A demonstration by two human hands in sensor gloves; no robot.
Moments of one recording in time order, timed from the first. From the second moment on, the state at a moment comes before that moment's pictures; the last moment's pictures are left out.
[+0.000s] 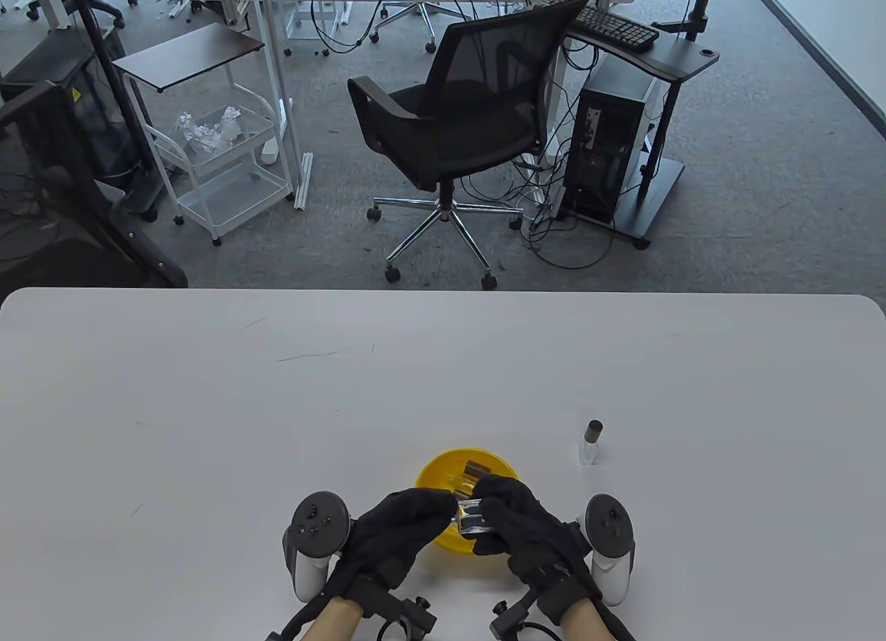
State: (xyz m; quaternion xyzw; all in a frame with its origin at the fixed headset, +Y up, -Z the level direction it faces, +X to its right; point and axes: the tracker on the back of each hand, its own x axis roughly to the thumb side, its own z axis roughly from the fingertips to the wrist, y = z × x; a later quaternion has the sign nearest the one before) left_hand -0.129 -0.740 -0.313 -0.02 -0.15 0.62 0.77; right_hand 0.125 -0.748 -0.312 0.12 0.07 0.70 0.70
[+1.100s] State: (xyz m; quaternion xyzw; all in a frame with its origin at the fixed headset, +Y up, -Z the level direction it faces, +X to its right) left_hand -0.119 -0.726 -0.303 0.05 -0.19 0.53 0.83; right_hand 0.128 -0.750 -0.313 0.10 0.10 0.67 0.73
